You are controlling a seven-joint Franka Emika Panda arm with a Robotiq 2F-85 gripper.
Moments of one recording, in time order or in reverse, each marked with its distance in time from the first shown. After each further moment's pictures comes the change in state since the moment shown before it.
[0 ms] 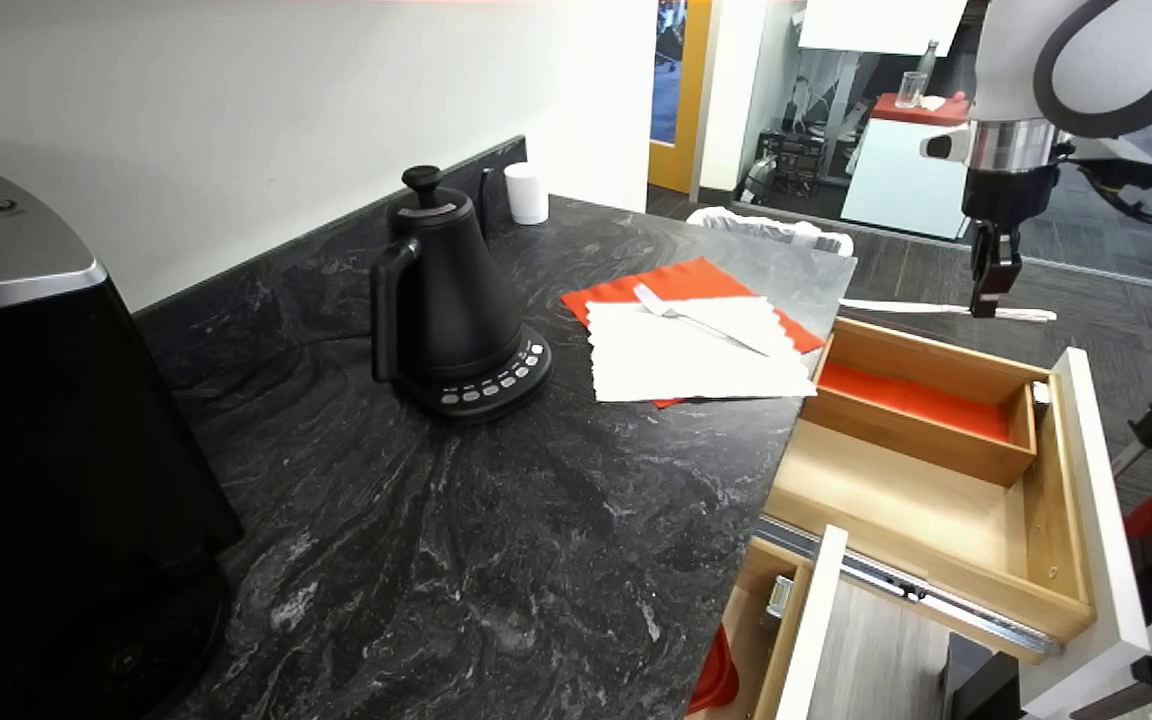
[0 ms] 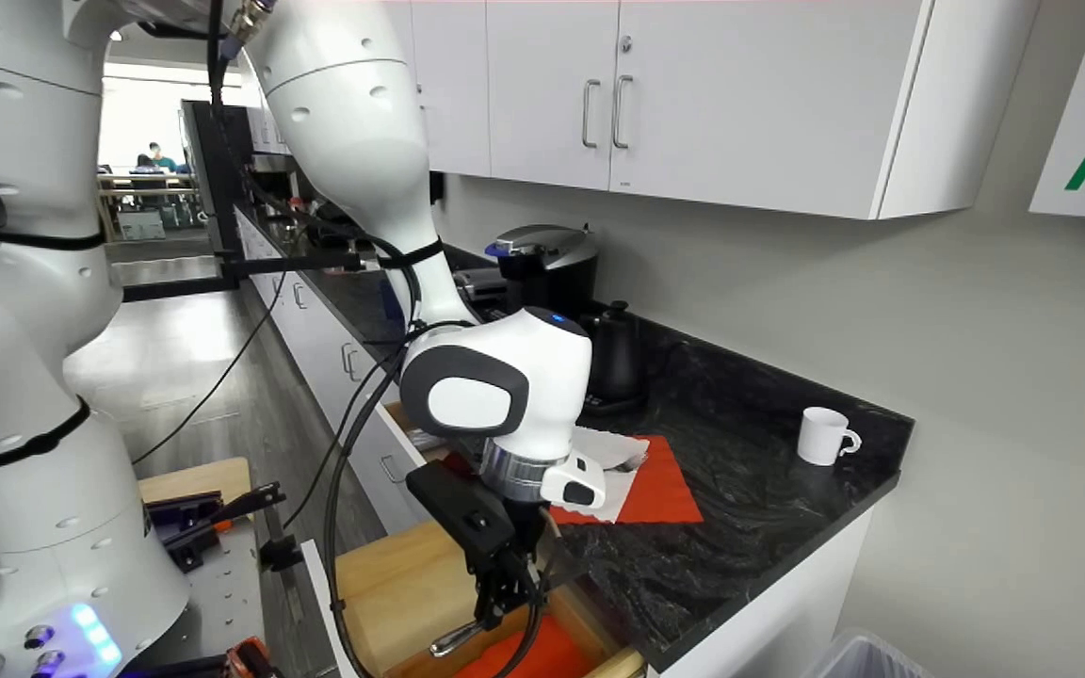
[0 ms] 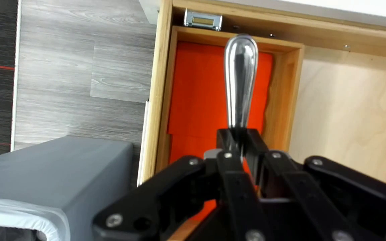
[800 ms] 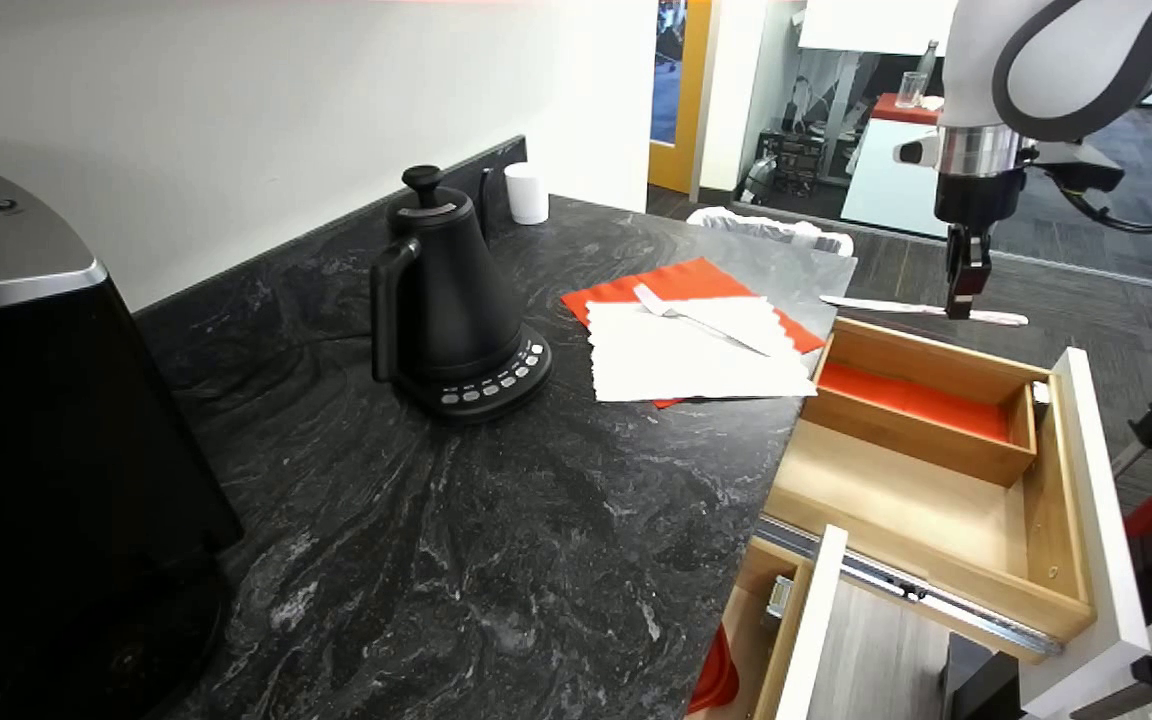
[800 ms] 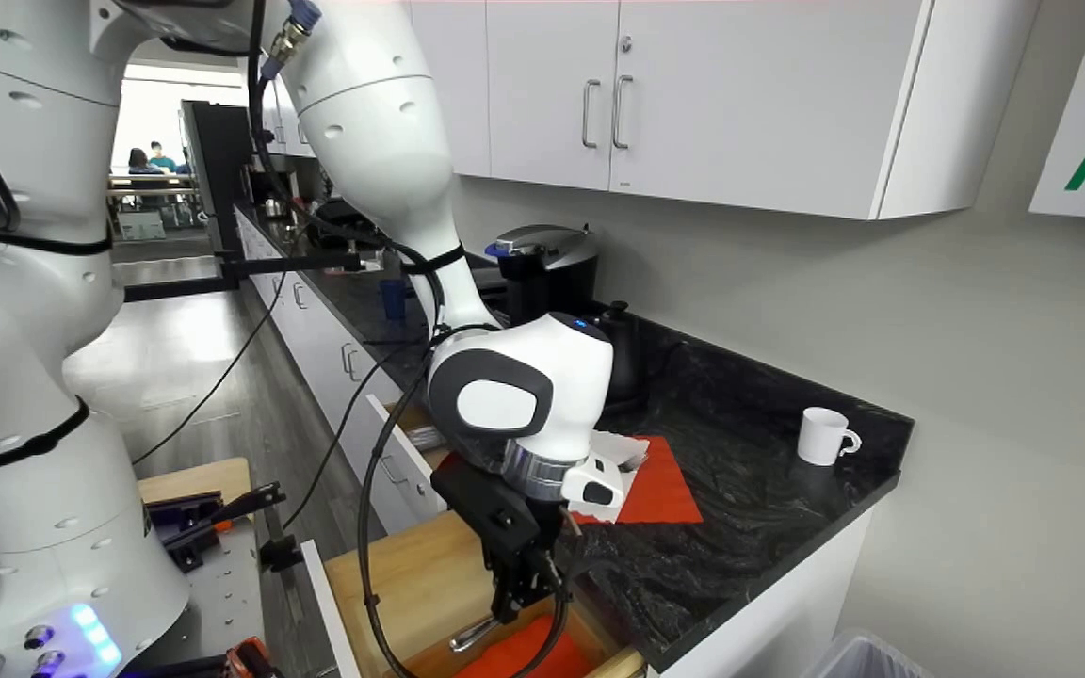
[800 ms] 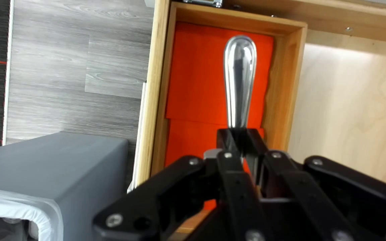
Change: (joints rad) arm -0.014 0.058 0.037 0.082 0.029 -0.039 -0.009
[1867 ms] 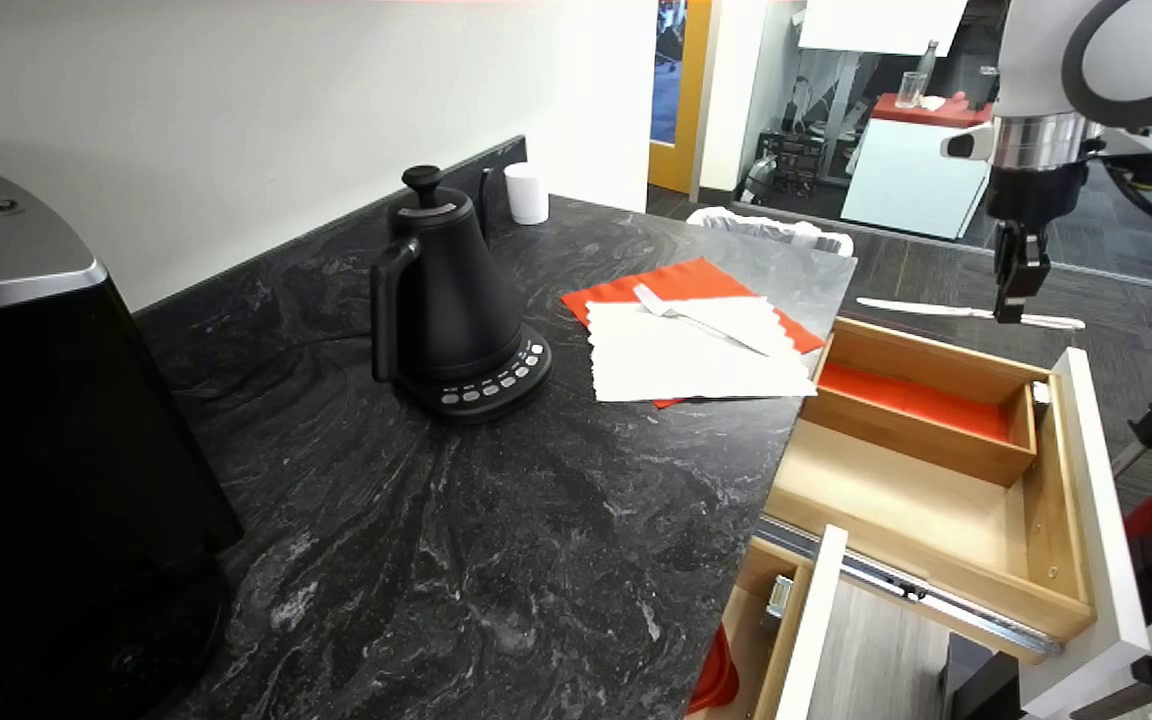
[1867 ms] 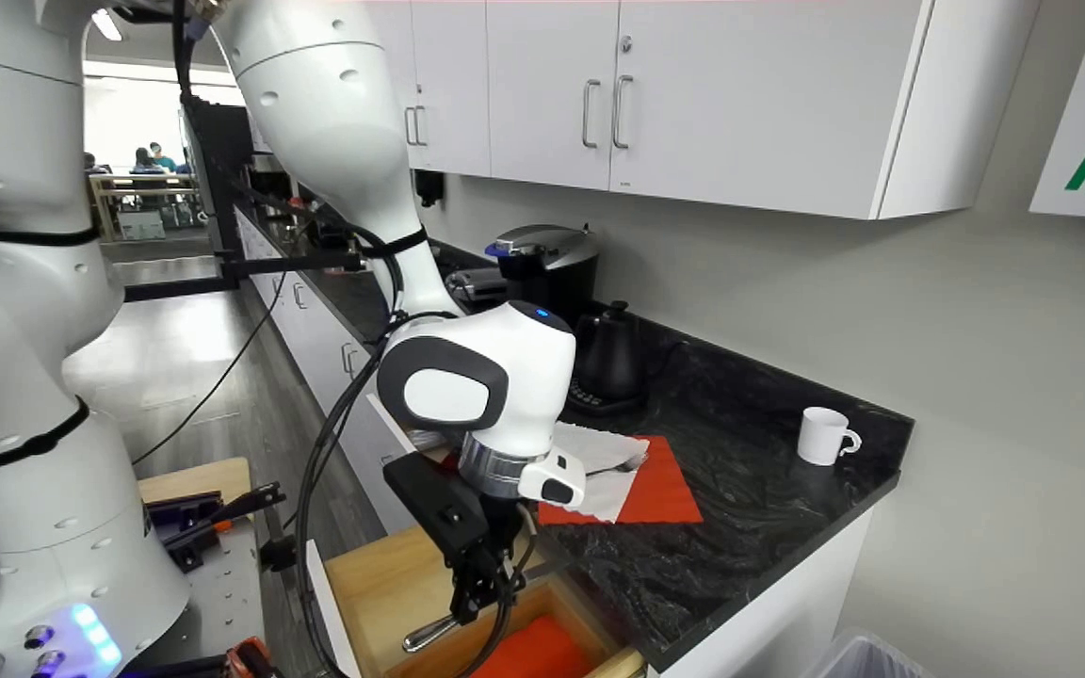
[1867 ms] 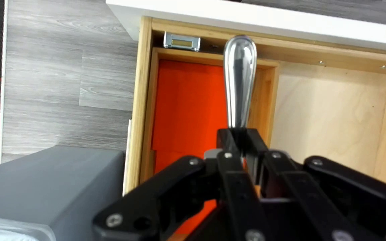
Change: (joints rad) arm -0.001 -0.121 -0.025 -0.147 -0.011 0.011 0.000
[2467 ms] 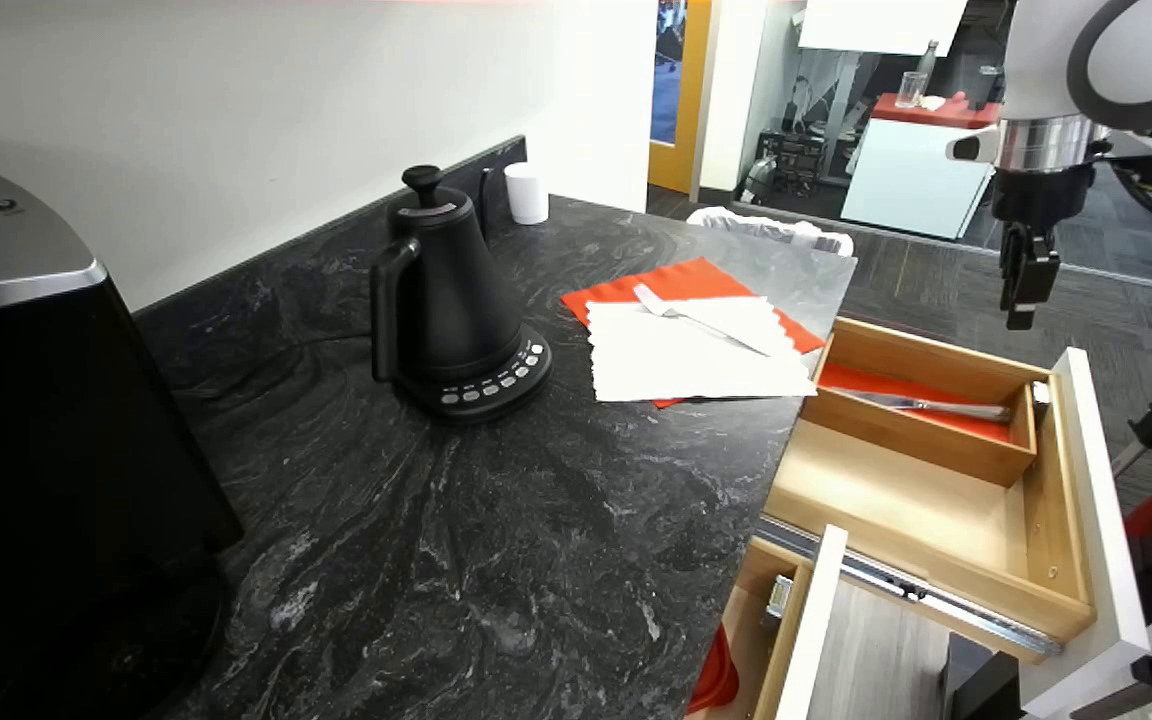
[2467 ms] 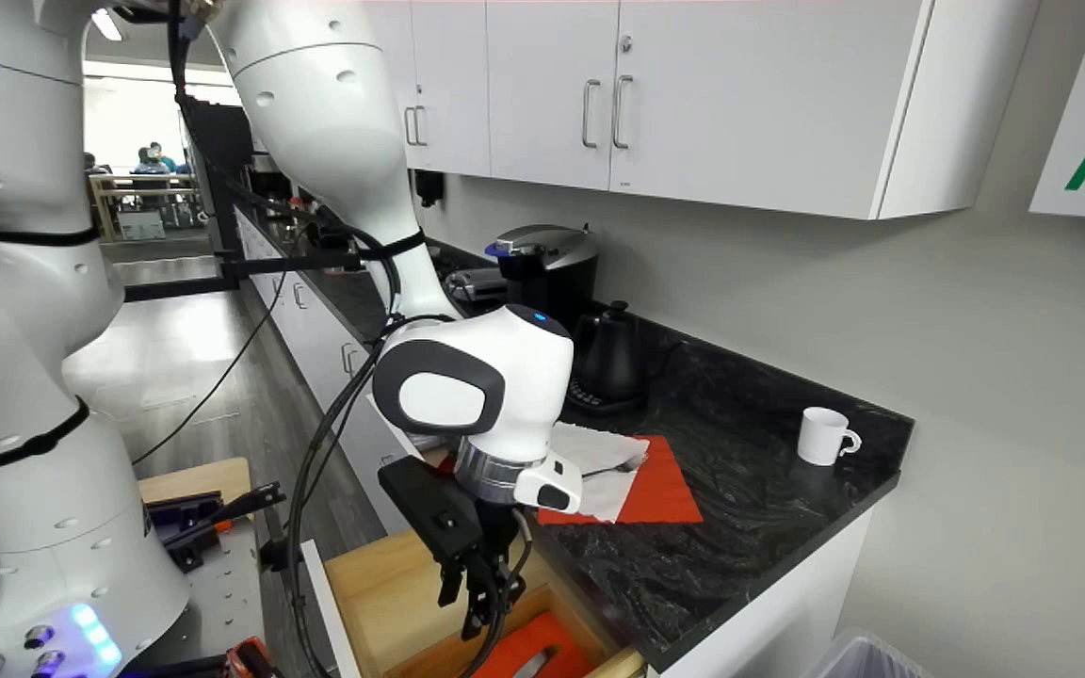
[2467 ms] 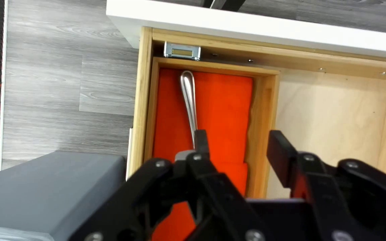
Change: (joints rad) arm 0.000 0.000 -0.011 -0.008 -0.008 -0.001 0.002
